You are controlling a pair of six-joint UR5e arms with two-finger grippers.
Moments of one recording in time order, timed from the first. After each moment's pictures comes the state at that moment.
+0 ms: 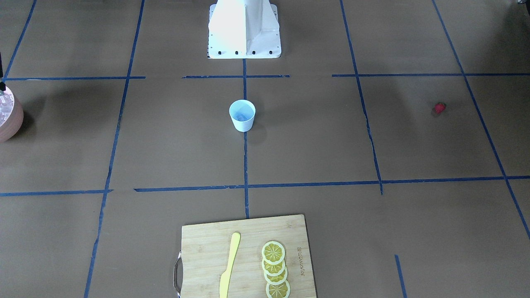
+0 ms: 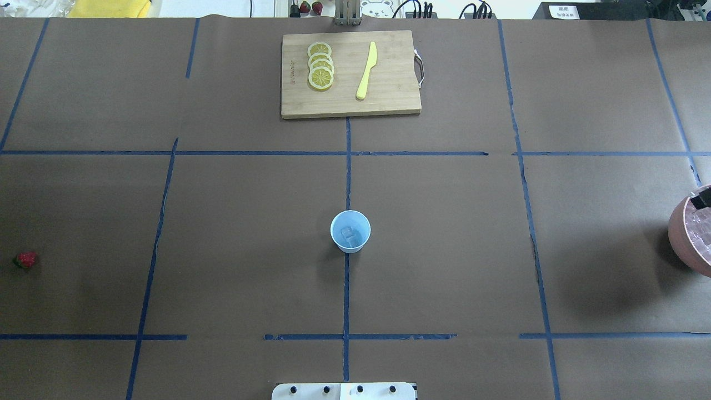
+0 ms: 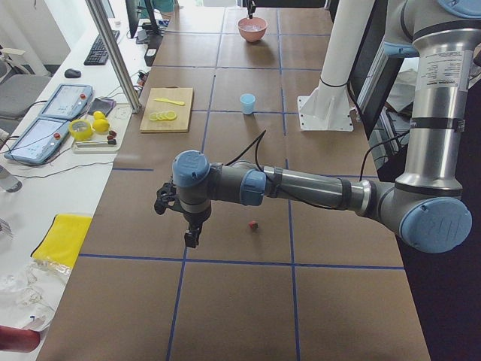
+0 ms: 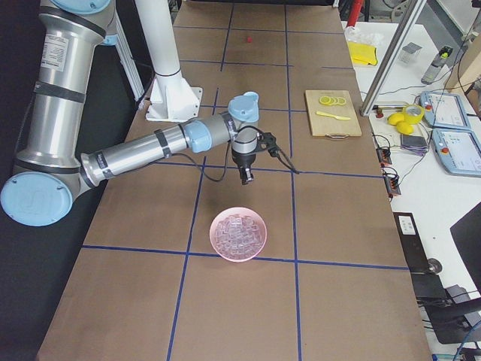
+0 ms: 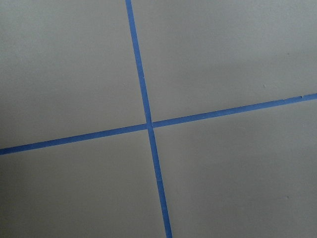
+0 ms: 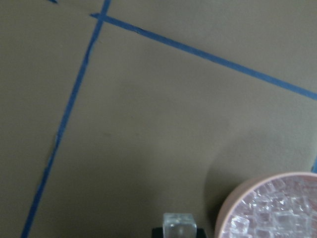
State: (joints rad) left arm -1.56 -1.59 -1.70 -1.56 -2.37 0.08; right arm 1.15 -1.69 2.17 -1.66 2.24 0.22
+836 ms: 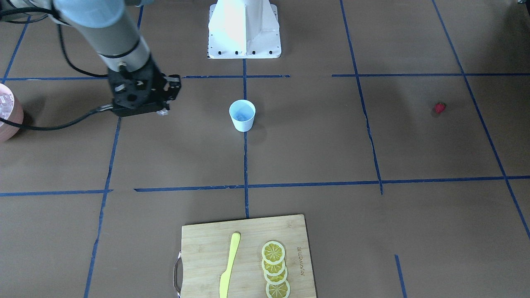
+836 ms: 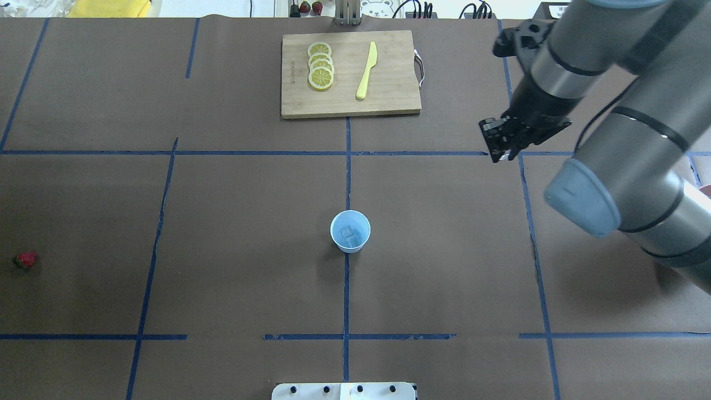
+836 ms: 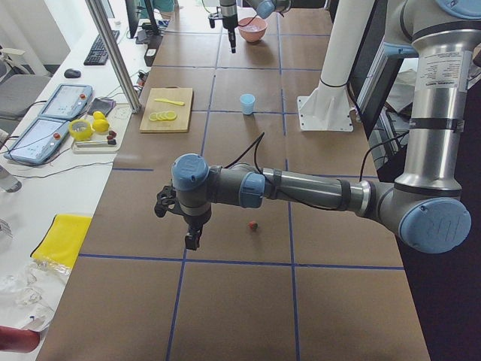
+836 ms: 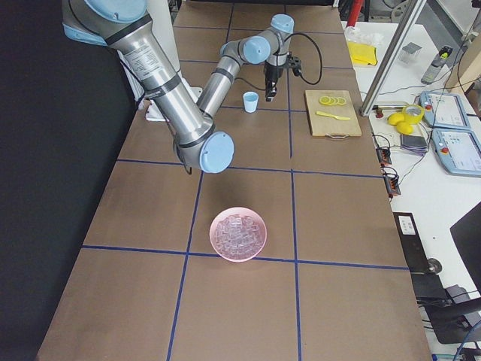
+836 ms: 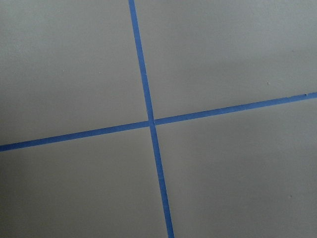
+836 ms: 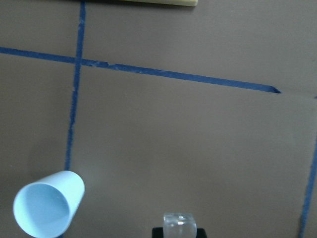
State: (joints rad) left arm -1.56 -1.59 -1.68 -1.56 -2.37 0.08; right arm 0.76 -0.82 1.84 -2.01 2.13 0.84
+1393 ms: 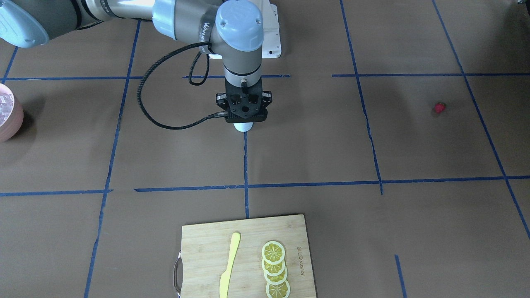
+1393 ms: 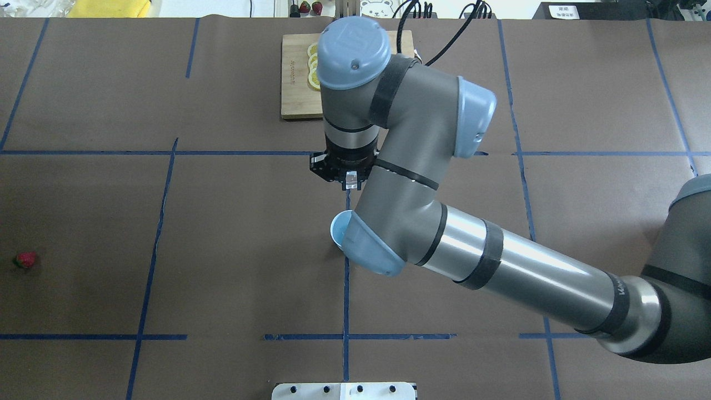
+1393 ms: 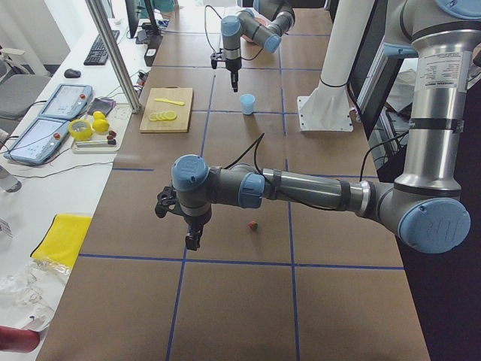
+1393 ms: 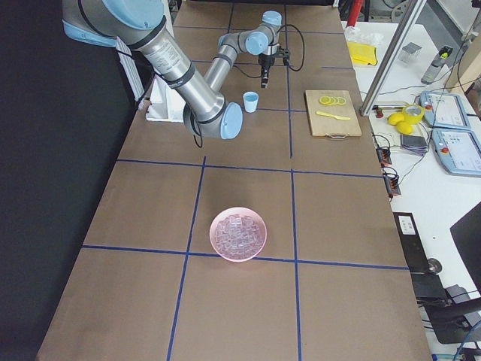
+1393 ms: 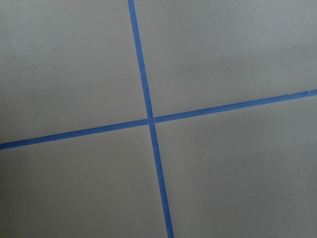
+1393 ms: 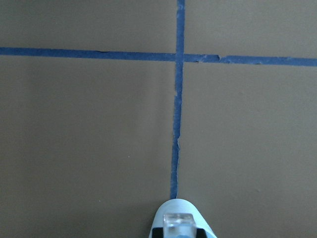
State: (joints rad) left arm -1.55 -1.59 -1.68 -1.56 -2.37 0.08; right arm 0.55 -0.60 1.51 -1.82 1.98 1.12
